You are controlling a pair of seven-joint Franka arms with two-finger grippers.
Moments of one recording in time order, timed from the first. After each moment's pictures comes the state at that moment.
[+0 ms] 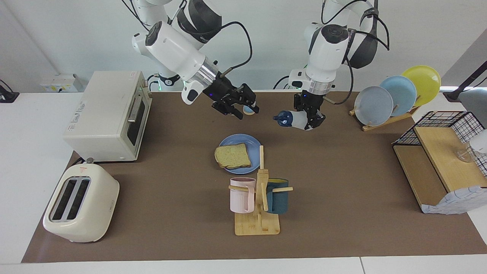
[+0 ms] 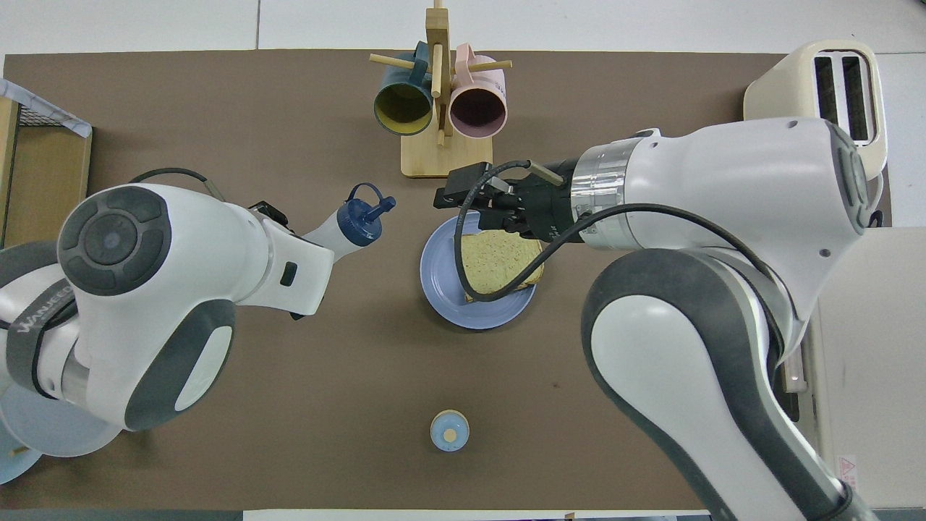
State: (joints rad) left arm -1.01 -0.13 0.52 -2.05 0.03 2.03 0.69; right arm 0.46 0.08 -0.01 -1.77 0.76 2.21 0.39
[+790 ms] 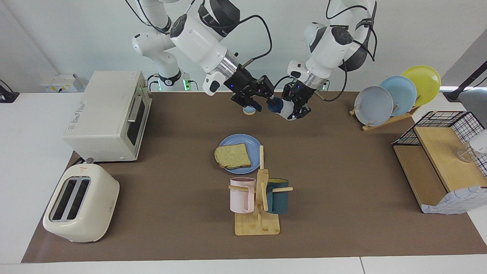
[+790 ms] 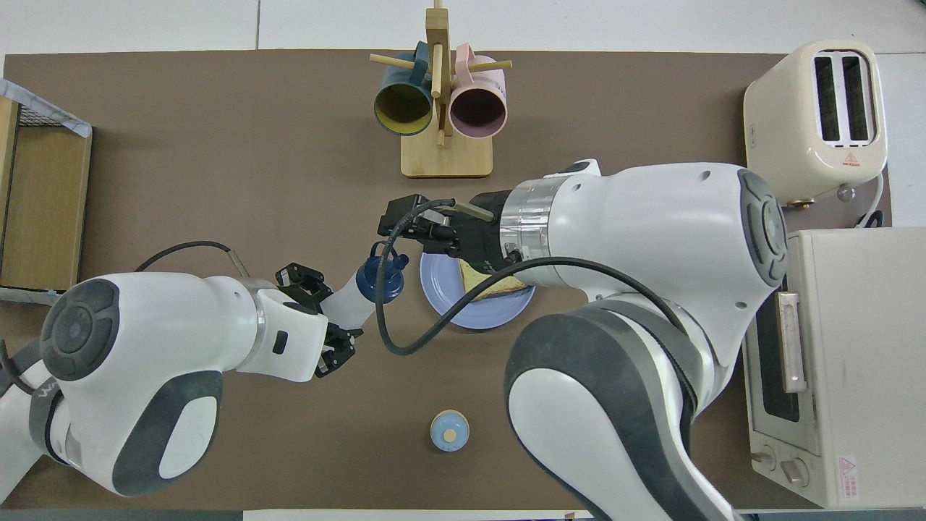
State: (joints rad) left arm -1.04 -0.29 0.52 -2.30 -0.18 2.23 0.75; right arm 0.56 0.08 0.00 -1.78 0.75 2.28 0.44
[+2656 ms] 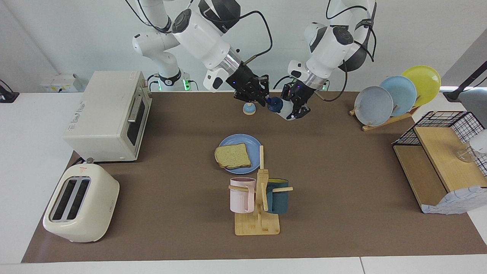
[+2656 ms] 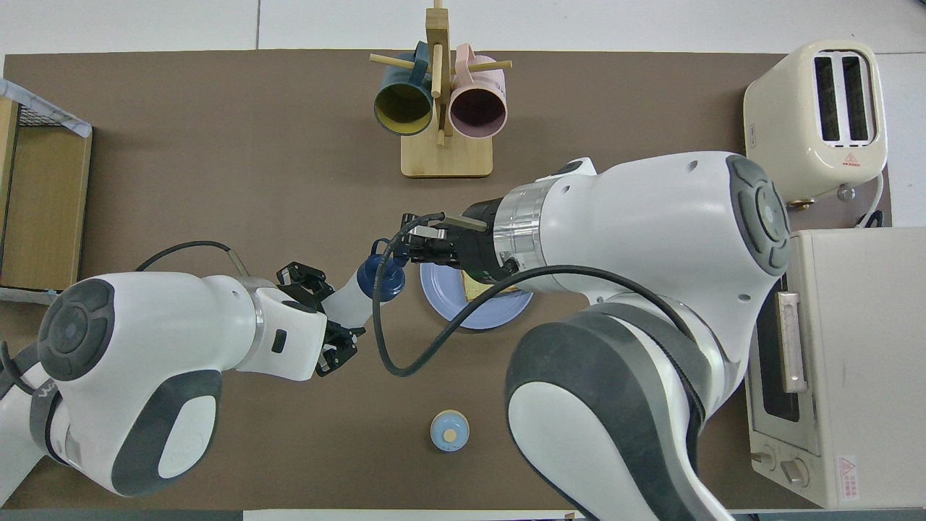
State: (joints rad) left arm -1.04 -0.29 0.52 -2.30 -0.20 2.24 0.75; right arm 0.56 0.08 0.00 -1.74 0.68 2.18 0.44
